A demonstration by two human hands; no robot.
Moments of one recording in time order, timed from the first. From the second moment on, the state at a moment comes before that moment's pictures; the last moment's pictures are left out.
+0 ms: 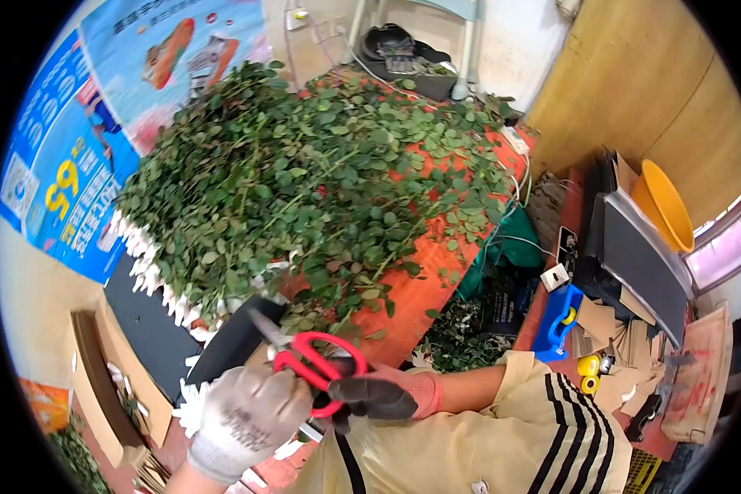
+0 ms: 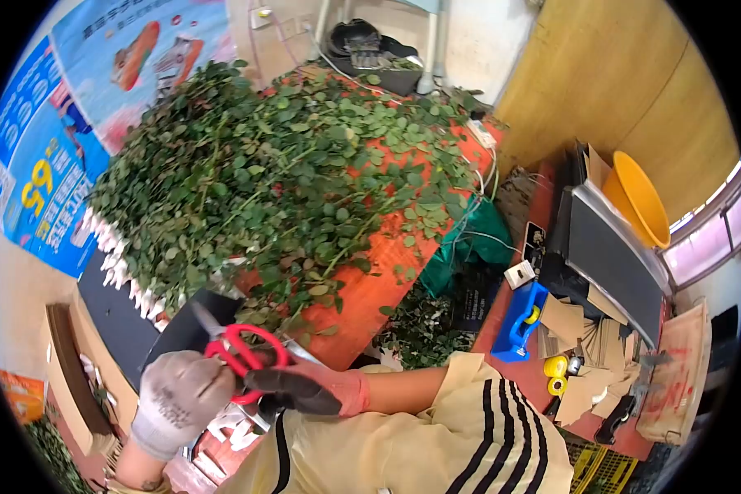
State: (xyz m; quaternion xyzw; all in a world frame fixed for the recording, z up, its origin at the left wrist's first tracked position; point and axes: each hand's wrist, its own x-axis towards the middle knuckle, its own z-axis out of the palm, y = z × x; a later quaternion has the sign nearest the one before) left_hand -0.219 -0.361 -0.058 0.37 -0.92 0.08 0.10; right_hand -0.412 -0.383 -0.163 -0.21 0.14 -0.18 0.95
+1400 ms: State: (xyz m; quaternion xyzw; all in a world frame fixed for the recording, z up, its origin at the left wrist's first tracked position) left_hand -0.213 -0.630 -0.230 0.57 -0.77 -0.28 -0.10; right_hand -0.643 -0.591 -0.209 -0.37 0.43 -0.56 0.61
